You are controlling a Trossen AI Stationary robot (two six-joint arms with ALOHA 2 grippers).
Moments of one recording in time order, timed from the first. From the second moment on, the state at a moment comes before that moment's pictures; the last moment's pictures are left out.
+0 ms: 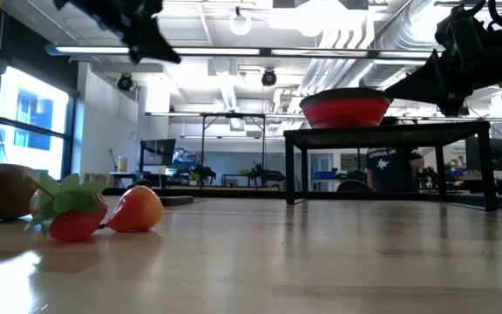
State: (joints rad) left arm 0.47 0.92 0.89 -0.41 0.09 0.04; right arm 0.25 0.57 0.14 0.24 0.68 0.27
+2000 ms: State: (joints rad) left arm -0.02 0.86 0.84 -0.68 -0.04 -0.09; right arm 0.25 0.57 0.14 0.24 0.60 0.39
